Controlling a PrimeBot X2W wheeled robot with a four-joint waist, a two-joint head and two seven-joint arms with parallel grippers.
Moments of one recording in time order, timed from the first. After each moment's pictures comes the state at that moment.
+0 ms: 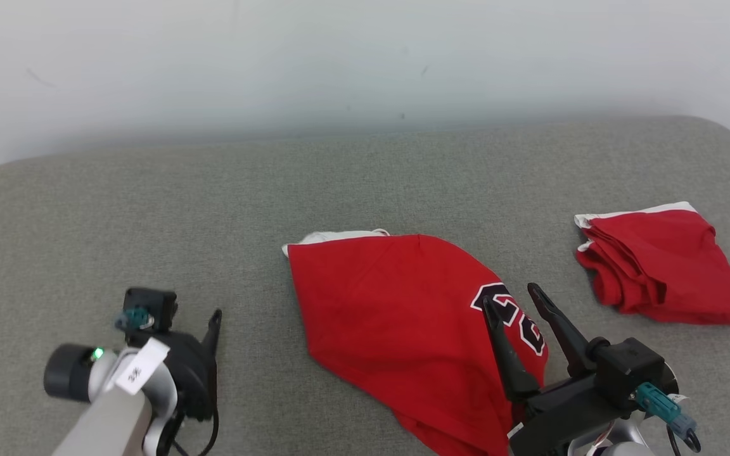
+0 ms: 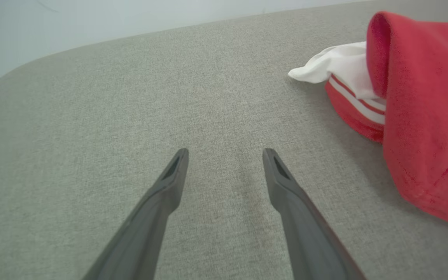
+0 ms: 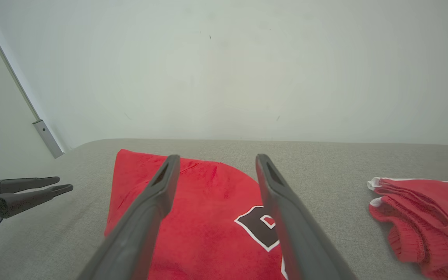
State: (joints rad) left arm -0.55 0.26 -0.62 0.72 -0.40 0.04 0.06; right arm -0.05 -0.11 0.27 -0.01 0.31 -0.02 -0.13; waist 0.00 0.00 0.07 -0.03
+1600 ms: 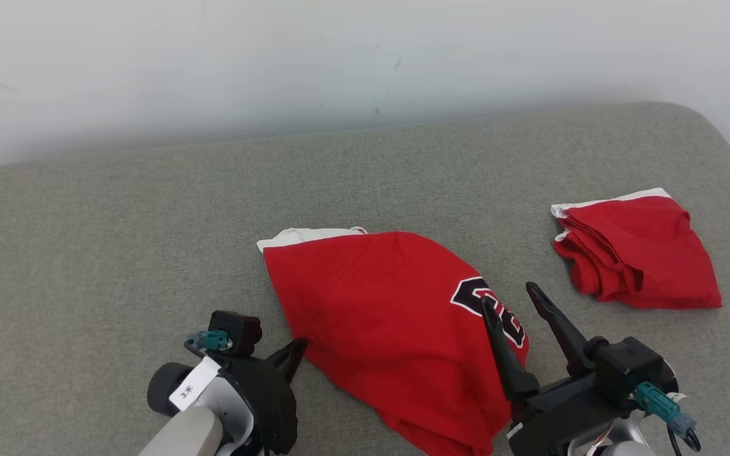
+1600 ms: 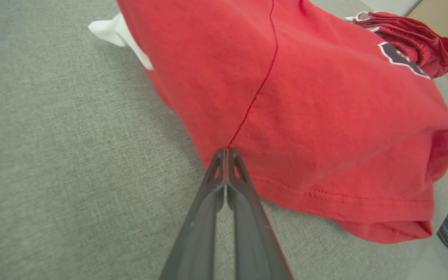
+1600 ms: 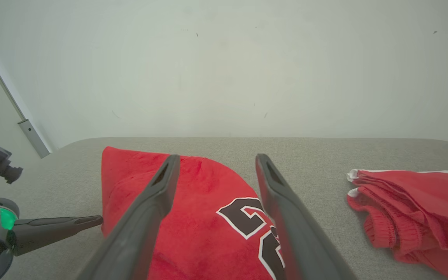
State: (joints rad) left arm -0.48 0.14 -0.69 0.66 -0.54 -0.11 0.09; right arm -0.06 -0.12 0.27 -0.01 0.31 -0.02 -0.12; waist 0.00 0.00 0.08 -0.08
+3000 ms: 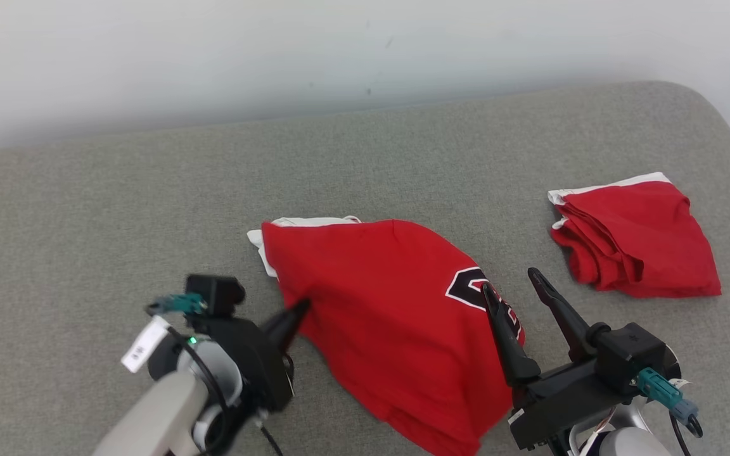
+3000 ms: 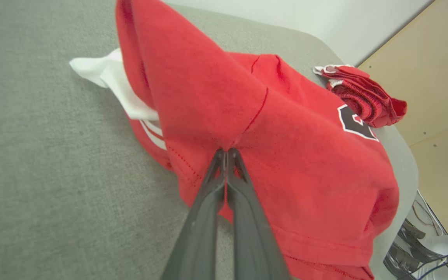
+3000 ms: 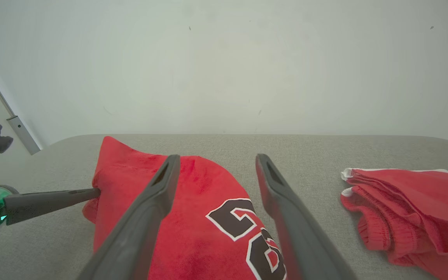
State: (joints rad) left arm -0.55 0.19 -0.74 0.58 -0.79 -0.12 0.11; right arm -0.09 -0.13 0.27 -0.01 0.31 -0.02 -0.12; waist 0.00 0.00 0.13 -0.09
